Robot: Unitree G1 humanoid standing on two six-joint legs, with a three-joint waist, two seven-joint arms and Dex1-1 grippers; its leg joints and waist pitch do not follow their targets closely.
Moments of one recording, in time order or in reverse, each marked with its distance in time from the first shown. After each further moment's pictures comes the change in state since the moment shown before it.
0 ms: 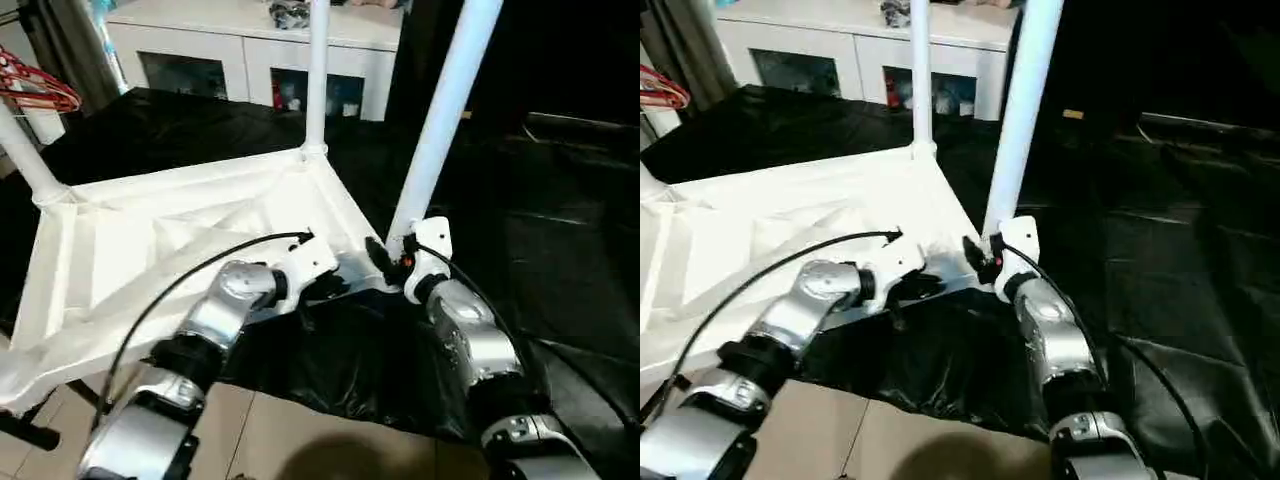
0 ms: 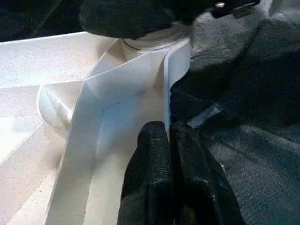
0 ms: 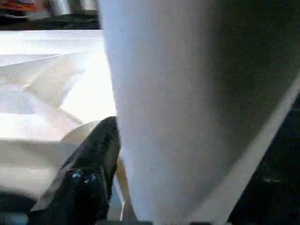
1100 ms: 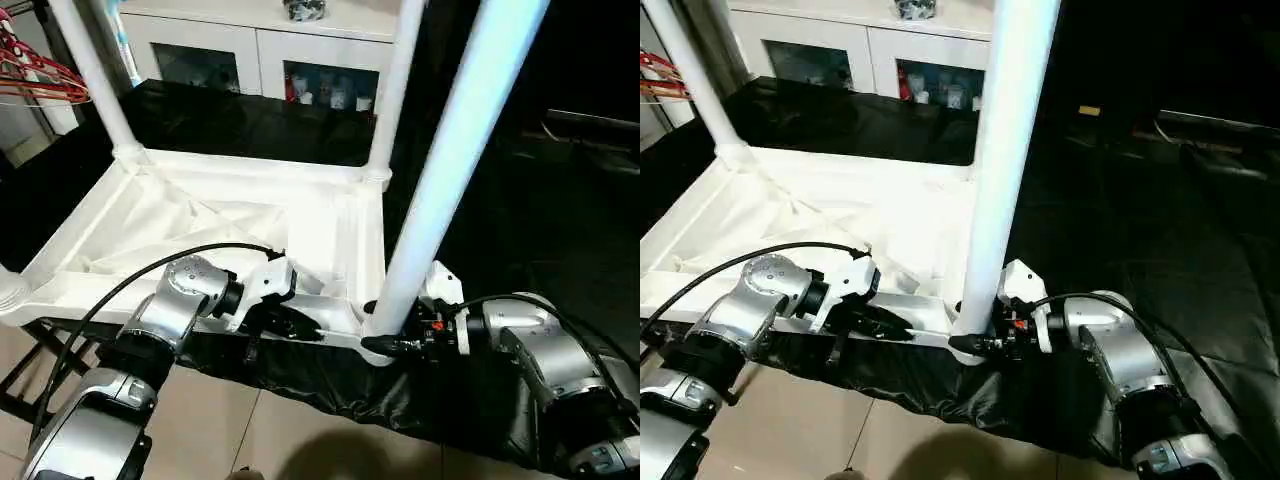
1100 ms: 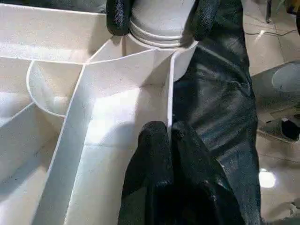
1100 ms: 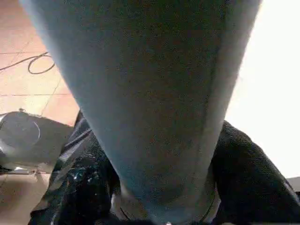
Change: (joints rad) left arm 0.023 0.178 -0.027 -0.017 -0.132 -0.079 -0.534; right arm 0.109 -0.348 0.232 -0.250 0.087 0.111 0.812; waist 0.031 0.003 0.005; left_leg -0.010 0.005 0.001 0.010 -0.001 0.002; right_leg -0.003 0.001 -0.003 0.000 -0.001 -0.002
